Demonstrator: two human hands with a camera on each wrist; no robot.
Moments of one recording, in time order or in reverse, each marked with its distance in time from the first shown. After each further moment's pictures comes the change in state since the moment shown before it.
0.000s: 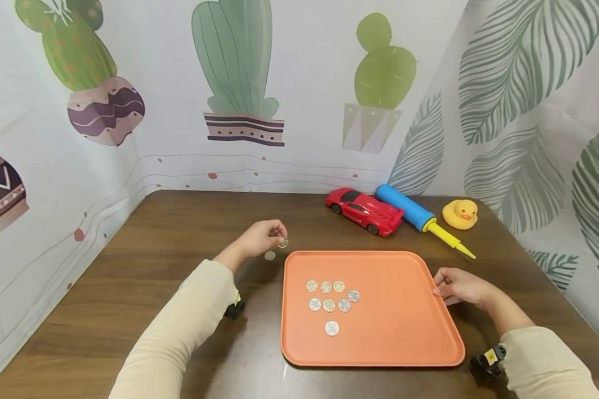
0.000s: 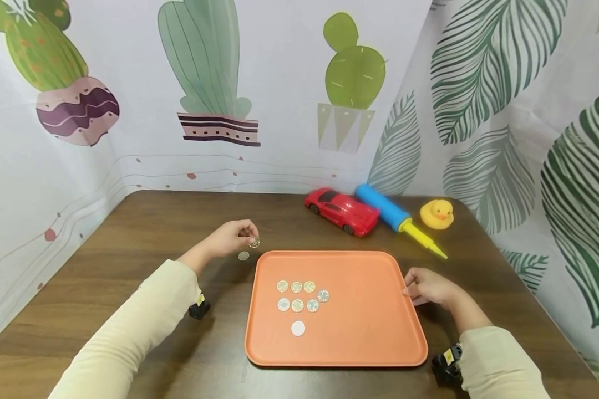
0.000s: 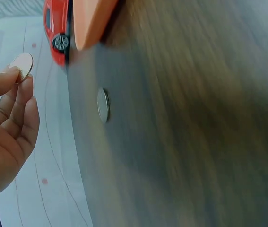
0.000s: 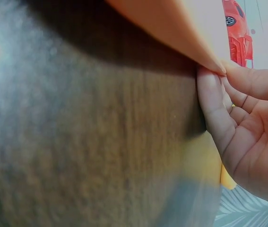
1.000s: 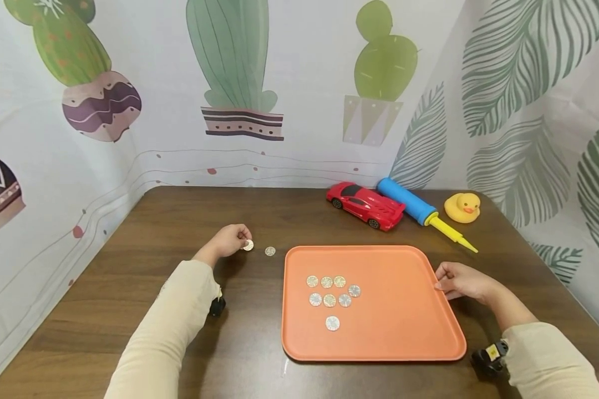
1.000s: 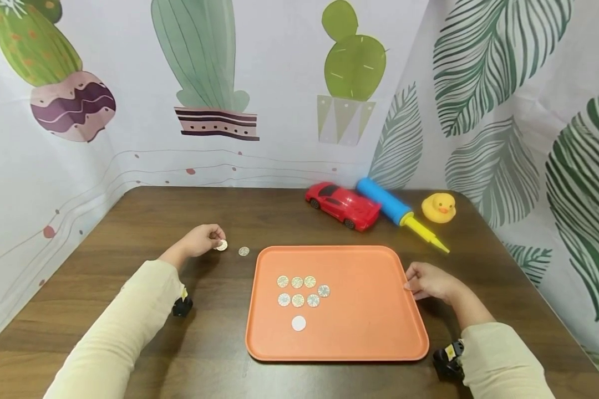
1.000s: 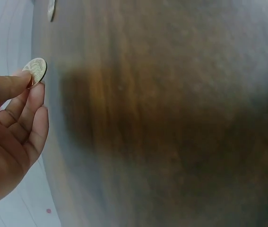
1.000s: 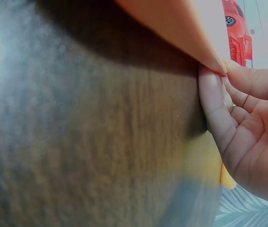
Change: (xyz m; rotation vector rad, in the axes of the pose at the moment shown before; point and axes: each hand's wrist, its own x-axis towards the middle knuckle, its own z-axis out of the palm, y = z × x) left_hand -0.029 -0.056 -0.025 0.142 0.049 -0.175; right_hand 0.002 0.000 -0.003 -0.016 0.002 0.012
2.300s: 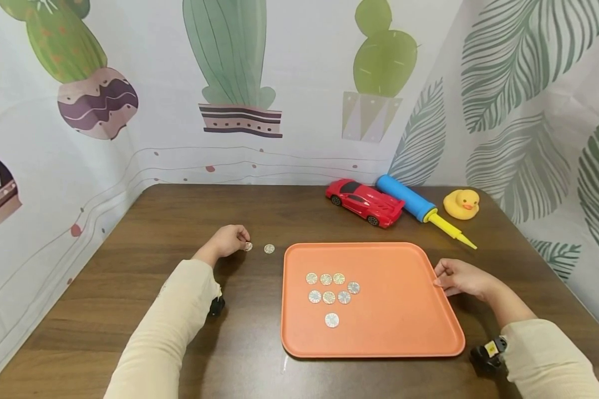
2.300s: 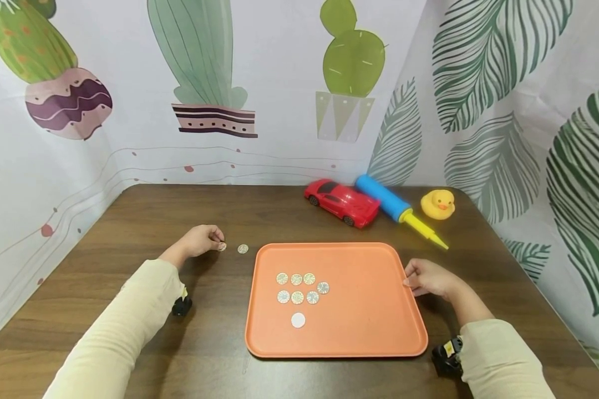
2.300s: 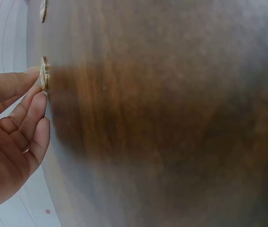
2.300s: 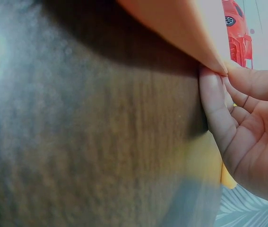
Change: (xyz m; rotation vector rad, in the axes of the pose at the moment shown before) left_hand -0.001 -0.001 0.001 0.061 -0.050 -0.101; right_hand 0.001 0.003 -0.001 0.010 0.001 -0.012
